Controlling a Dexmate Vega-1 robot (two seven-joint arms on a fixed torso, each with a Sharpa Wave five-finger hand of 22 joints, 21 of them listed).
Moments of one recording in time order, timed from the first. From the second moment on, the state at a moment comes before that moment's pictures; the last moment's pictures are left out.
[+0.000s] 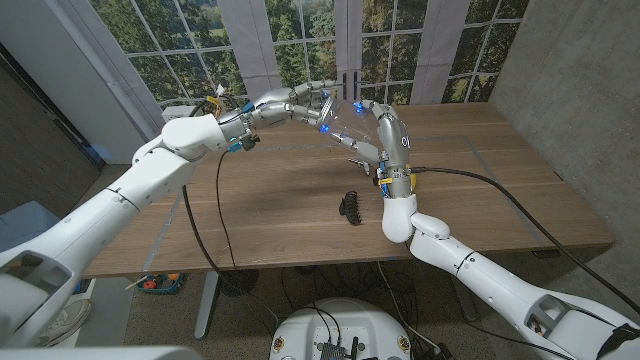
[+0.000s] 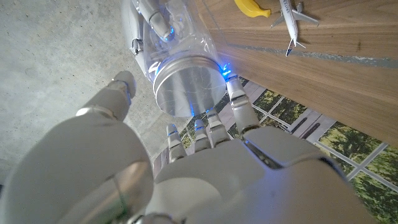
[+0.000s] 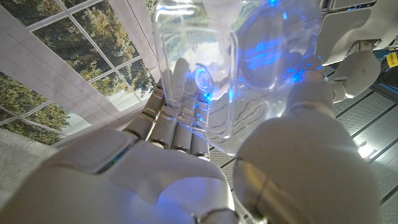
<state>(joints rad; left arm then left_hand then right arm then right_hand) 0.66 0.84 0.43 -1.71 -0.58 -0.22 -0.51 0.72 -0.10 0.64 -0.19 0.19 0.13 -0.21 0.31 0.22 0.03 -0.03 0.24 0.22 0.16 0.05 0.19 0.18 0.59 0.21 0.19 0.18 -0.79 -0.43 -0.71 -1.47 -0.67 0.30 -1.11 0.85 -0.16 0.26 -0.22 0.26 0.62 0.11 0.80 0.36 0.75 0.00 0.56 0.84 0.76 -0.07 0.41 1.19 0.32 -0.04 1.00 0.19</state>
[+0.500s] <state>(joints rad) 0.63 0.84 0.45 -1.69 -0.48 -0.26 -0.55 0.99 -0.03 0.58 -0.18 0.20 0.28 -0.15 0.37 0.25 0.23 -0.04 0.34 0.27 0.36 -0.01 0.26 0.20 0.75 -0.02 0.25 0.18 -0.78 -0.43 -0.72 -1.46 -0.66 0.33 -1.10 0.85 -0.16 0.27 -0.22 0.26 0.62 0.11 0.80 0.36 0.75 0.00 0.57 0.84 0.76 -0.07 0.40 1.19 0.32 -0.04 1.00 0.19</state>
